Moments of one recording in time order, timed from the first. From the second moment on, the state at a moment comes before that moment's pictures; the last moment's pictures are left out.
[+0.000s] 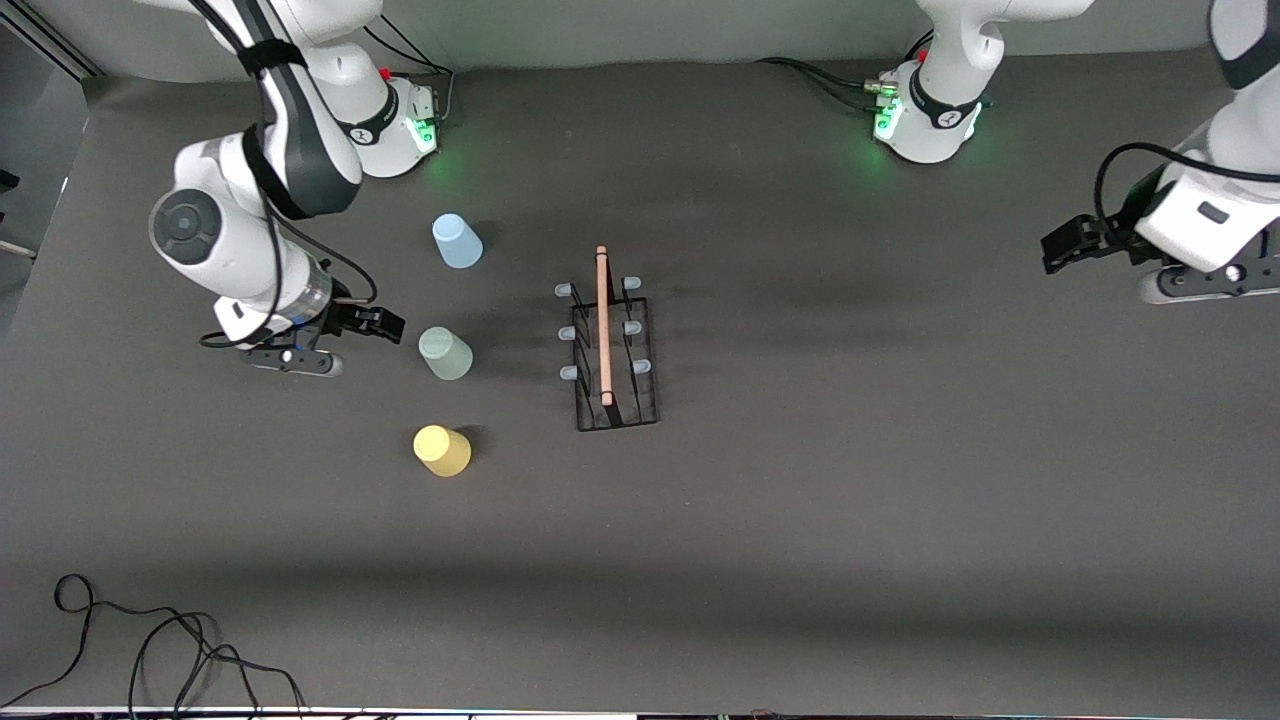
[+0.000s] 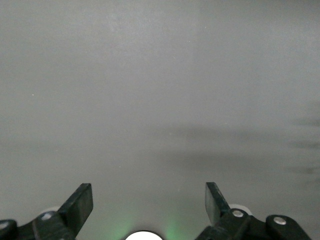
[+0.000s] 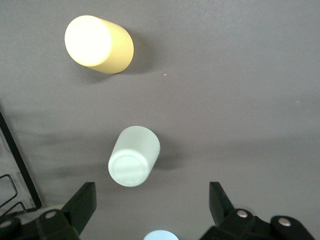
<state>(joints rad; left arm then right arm) -0.12 -0.12 0.06 -1.84 0.02 1.62 -0.15 0.35 0.01 -0.13 -2.29 0.07 2.23 0.36</state>
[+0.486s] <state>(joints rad) -0.12 -0.14 0.09 -1.84 0.02 1.70 -0.13 0.40 0.14 -0.13 -2.35 0.14 2.43 0.37</state>
